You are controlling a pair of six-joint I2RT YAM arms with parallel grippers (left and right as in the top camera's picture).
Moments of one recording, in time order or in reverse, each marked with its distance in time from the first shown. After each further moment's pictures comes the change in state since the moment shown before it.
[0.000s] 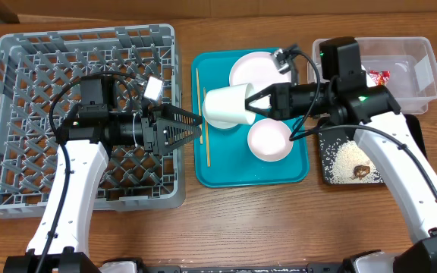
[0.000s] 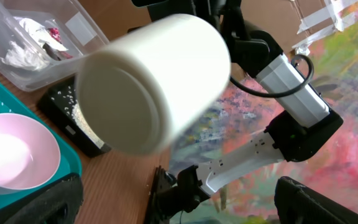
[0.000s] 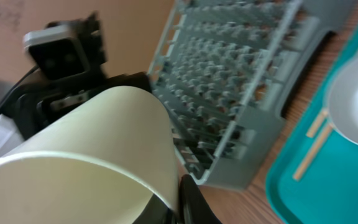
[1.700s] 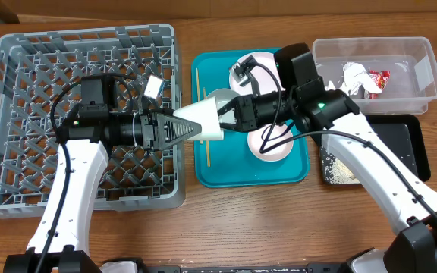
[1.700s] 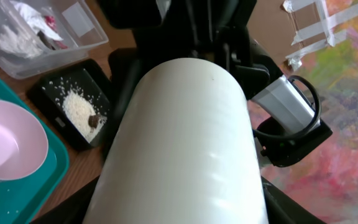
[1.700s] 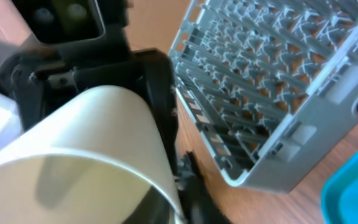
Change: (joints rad) left arm 0.001 0.005 0.000 -0.001 0.012 -0.078; right arm 0.176 0.074 -0.001 0.116 0.001 0.114
